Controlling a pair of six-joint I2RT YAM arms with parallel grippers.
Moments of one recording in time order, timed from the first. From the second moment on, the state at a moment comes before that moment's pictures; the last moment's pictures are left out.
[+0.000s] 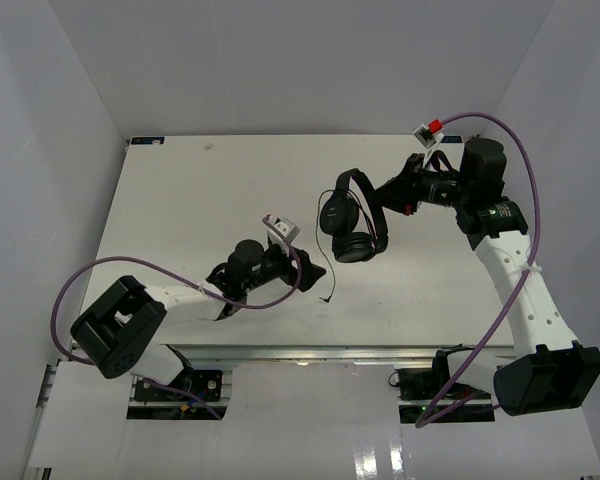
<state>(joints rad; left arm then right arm) -0.76 1.44 0.51 0.73 0.22 -0.28 0.16 1.18 1.23 -0.34 -1.01 0.23</state>
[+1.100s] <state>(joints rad) -0.85 1.65 0.58 0.88 0.44 -0.31 0.16 1.18 1.22 -0.32 -0.99 0.24</state>
